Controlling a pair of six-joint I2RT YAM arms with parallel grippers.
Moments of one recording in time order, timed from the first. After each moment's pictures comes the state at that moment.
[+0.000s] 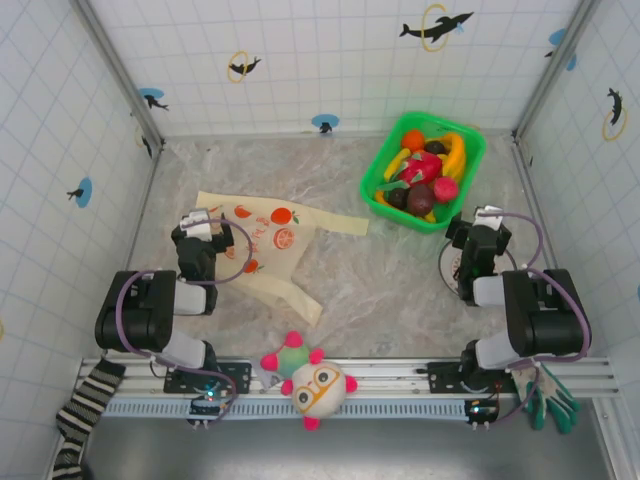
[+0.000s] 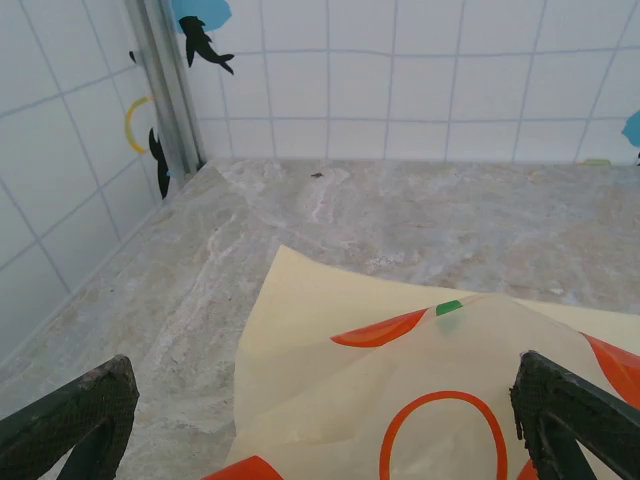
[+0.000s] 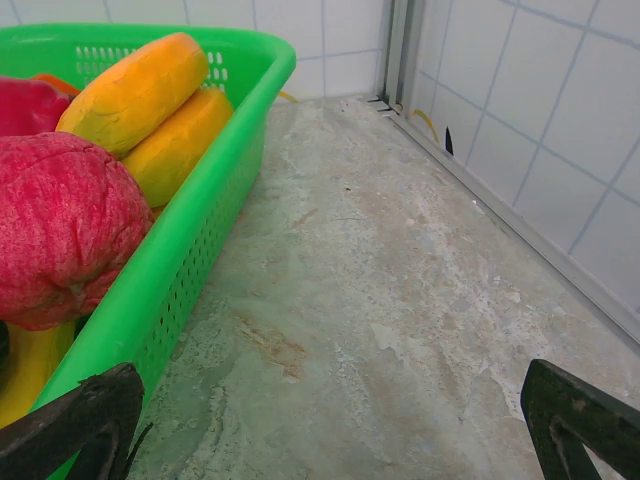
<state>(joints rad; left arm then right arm) -0.03 1.51 0.22 1.13 -0.15 0.04 0.06 1.47 0.29 0.88 0.38 0.09</state>
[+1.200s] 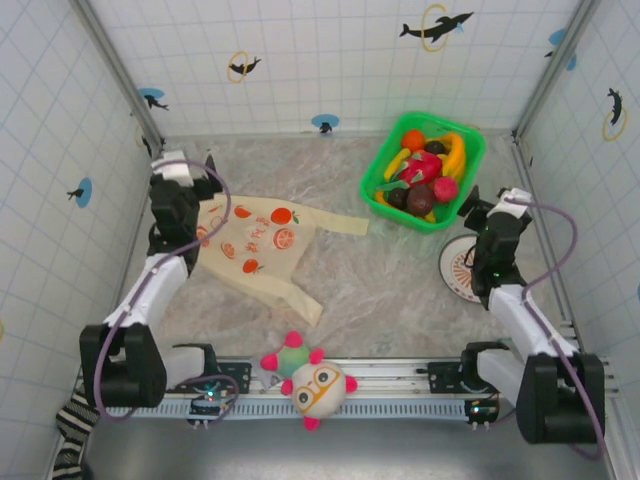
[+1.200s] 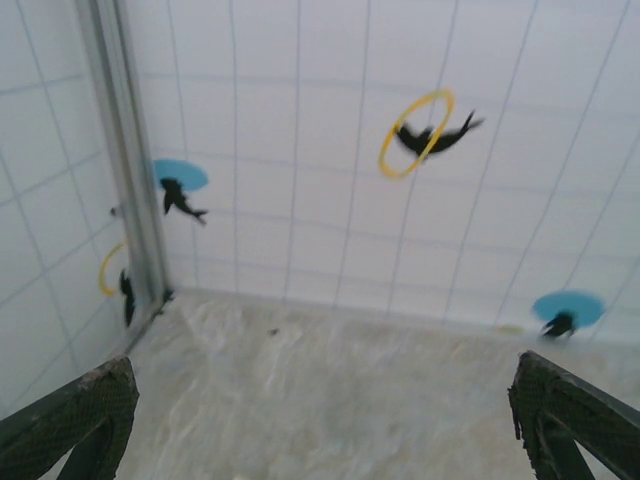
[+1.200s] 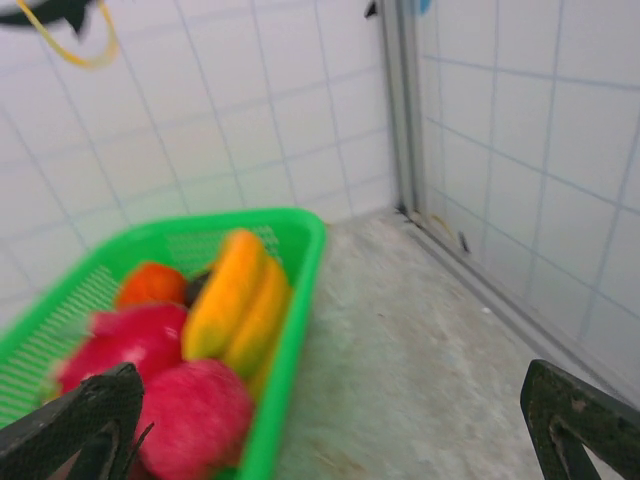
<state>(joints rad) -0.03 1.19 0.79 0.33 -0.06 -0.09 0.05 0.98 0.45 0.39 0.32 0.25</state>
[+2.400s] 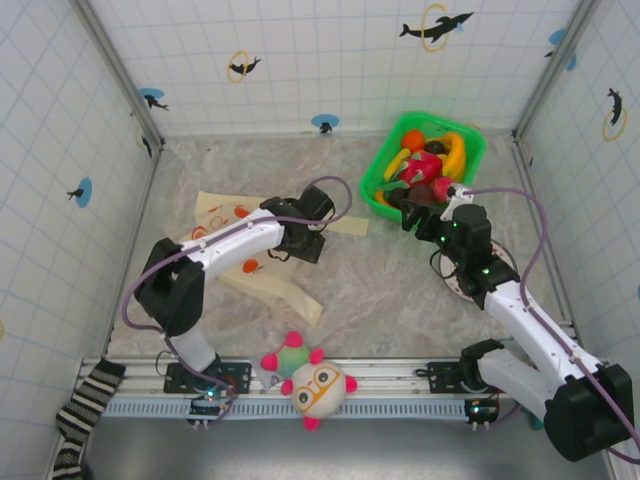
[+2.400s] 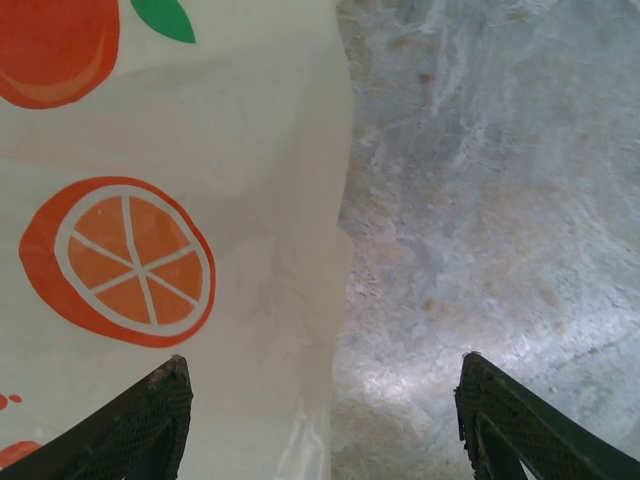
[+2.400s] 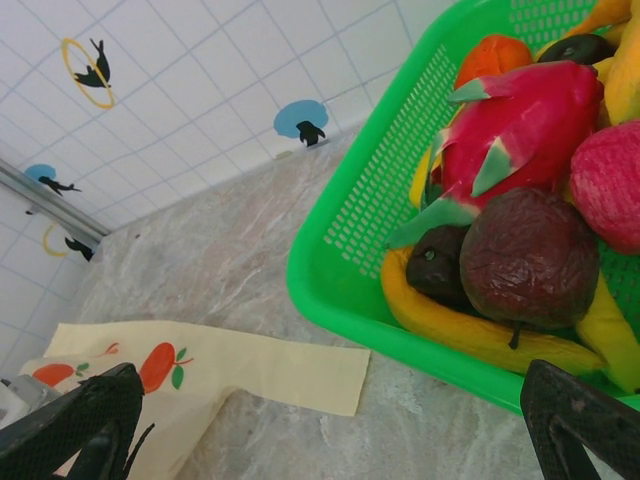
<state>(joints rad) -0.76 1.74 1.31 -0.90 -0.19 -0.34 0.38 0.95 0.61 -0.01 0.00 0.56</state>
